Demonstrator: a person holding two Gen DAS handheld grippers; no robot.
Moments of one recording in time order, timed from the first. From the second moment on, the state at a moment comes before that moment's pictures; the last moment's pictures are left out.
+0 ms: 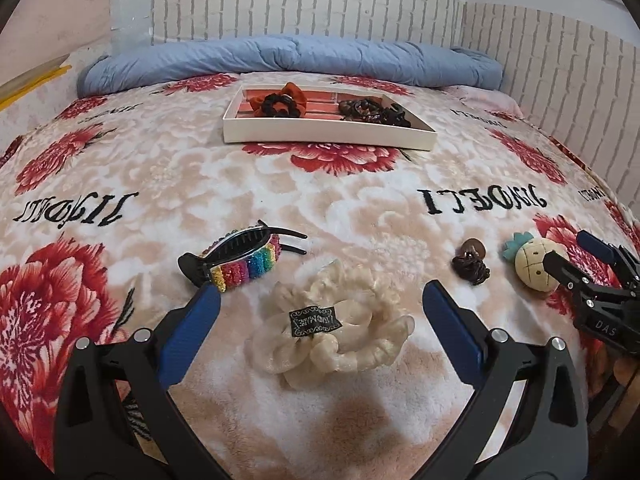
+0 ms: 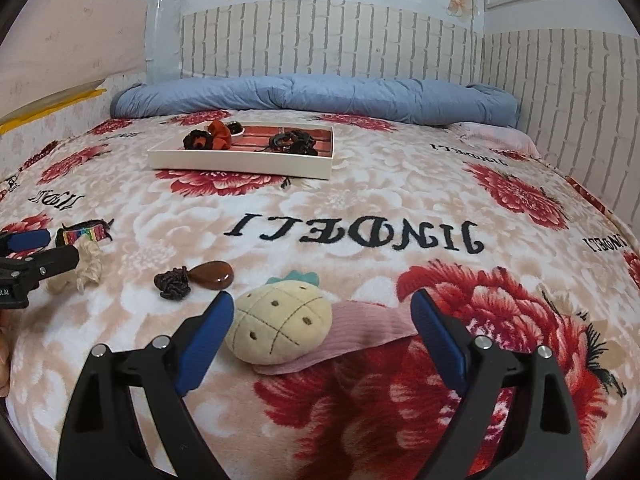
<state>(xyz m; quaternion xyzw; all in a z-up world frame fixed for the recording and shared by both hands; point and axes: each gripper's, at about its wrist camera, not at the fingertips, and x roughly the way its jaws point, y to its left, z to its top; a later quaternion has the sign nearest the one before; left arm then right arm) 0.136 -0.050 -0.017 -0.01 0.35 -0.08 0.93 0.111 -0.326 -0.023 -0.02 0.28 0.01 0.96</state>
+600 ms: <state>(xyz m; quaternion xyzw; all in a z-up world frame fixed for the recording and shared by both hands) 0.149 -0.061 -0.031 0.00 0.39 -0.11 0.91 0.120 -0.322 -0.033 -0.03 0.30 0.01 0.95</state>
